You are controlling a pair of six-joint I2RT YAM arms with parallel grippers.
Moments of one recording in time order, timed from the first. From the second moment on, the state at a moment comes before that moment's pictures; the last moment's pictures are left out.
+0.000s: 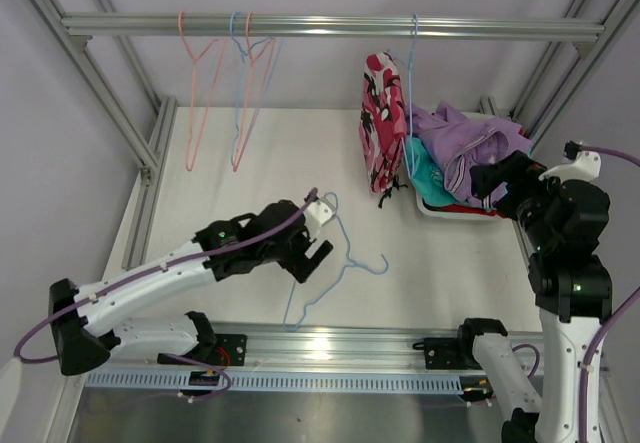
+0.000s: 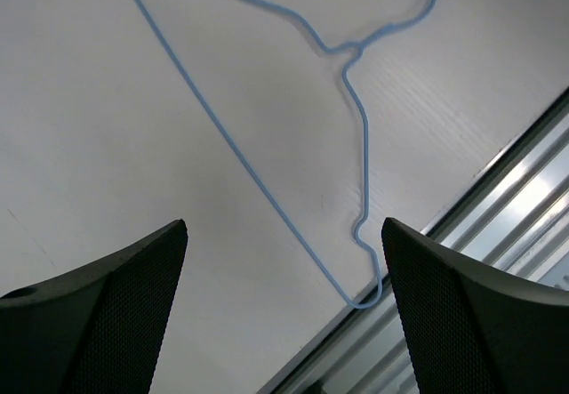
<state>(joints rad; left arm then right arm) -0.99 1.10 1.04 -0.72 -0.15 -0.09 -0.04 0.74 1.25 -0.73 -0.09 0.48</state>
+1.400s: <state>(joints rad) -1.24 1.63 0.94 -0.56 -0.16 -0.06 -0.04 0.28 0.91 -0.84 -0.13 0.46</state>
